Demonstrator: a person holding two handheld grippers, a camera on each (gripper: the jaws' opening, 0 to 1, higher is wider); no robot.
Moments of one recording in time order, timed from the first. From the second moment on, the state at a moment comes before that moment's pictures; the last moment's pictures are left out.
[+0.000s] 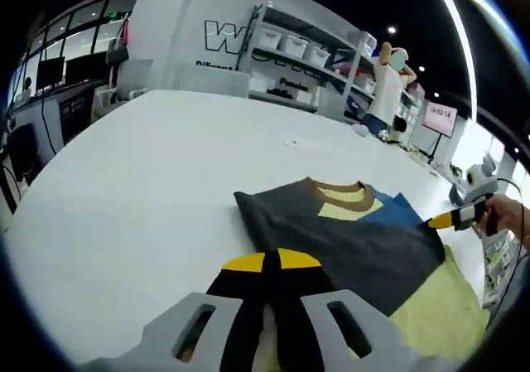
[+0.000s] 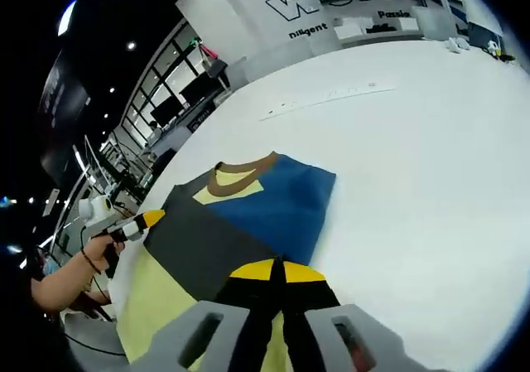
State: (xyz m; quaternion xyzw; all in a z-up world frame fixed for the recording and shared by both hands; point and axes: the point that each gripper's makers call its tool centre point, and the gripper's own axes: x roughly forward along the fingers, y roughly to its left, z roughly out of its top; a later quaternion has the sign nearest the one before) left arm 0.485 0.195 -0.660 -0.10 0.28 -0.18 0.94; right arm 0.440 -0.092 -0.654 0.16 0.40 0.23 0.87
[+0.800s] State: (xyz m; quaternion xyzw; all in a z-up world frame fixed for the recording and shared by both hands) left arm 0.479 0.222 -0.638 0.01 0.24 -0.16 0.96; right arm 0.443 -0.109 -0.647 0.09 0.37 0.21 0.90
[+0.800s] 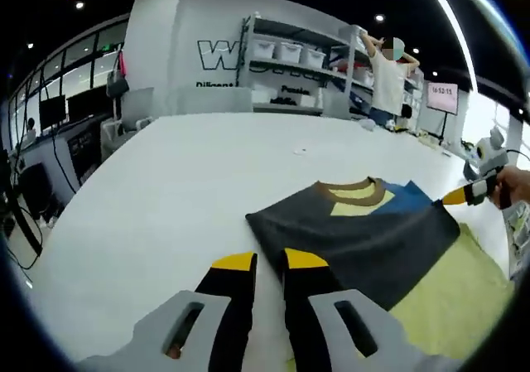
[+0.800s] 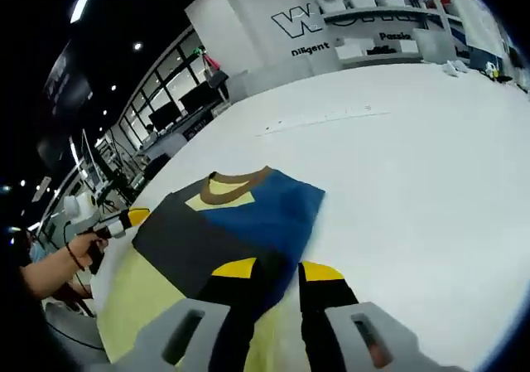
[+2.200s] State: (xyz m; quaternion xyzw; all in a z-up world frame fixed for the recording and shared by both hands) left arm 0.321 0.174 -0.627 0.12 0.27 -0.39 0.87; right arm 0.320 -0.079 -0.648 -0.05 0.40 0.34 0.85
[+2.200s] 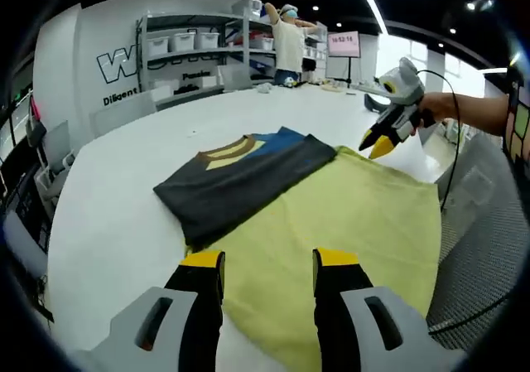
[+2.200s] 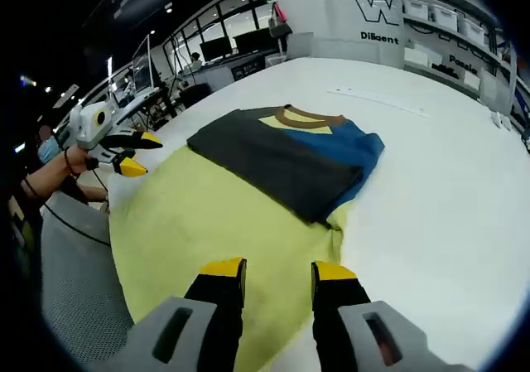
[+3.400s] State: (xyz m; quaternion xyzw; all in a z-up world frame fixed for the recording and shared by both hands) left arm 0.230 0.186 -0.666 0.25 0.36 -0.50 0.75; right arm 0.221 -0.080 -0.678 -0.28 0.44 0.48 0.70
